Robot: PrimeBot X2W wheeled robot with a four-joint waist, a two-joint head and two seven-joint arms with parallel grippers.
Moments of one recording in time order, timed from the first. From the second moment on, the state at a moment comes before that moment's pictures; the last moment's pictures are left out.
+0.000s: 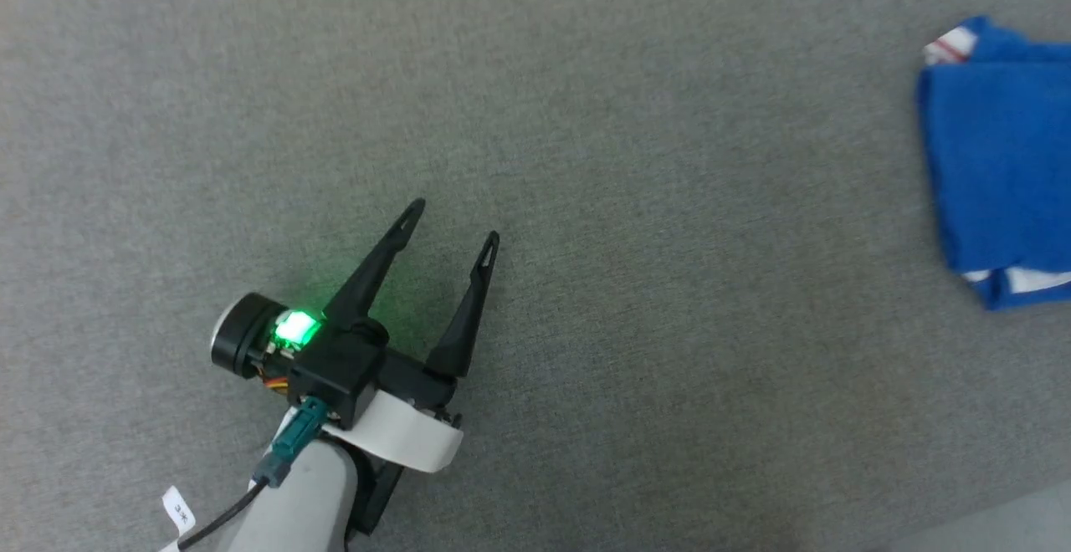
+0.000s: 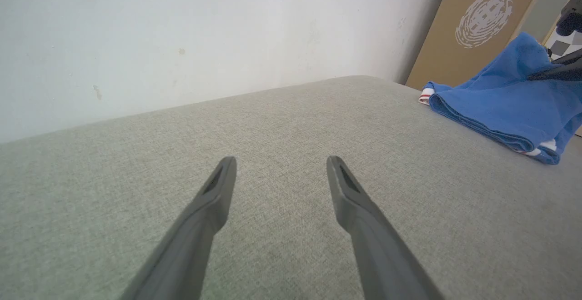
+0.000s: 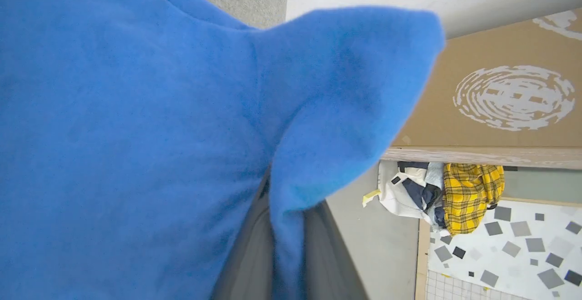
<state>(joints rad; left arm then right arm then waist) -0.21 0.17 -0.28 -0.03 -0.05 -0.13 -0.26 -0.70 -0.79 0.33 0.73 0.11 0.13 0.07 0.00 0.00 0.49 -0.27</state>
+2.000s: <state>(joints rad) 0.08 0.06 -0.04 0.04 -0.09 -0.02 -0.26 -0.06 -0.06 -0.10 0.12 0.06 0.13 -0.26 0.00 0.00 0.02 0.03</state>
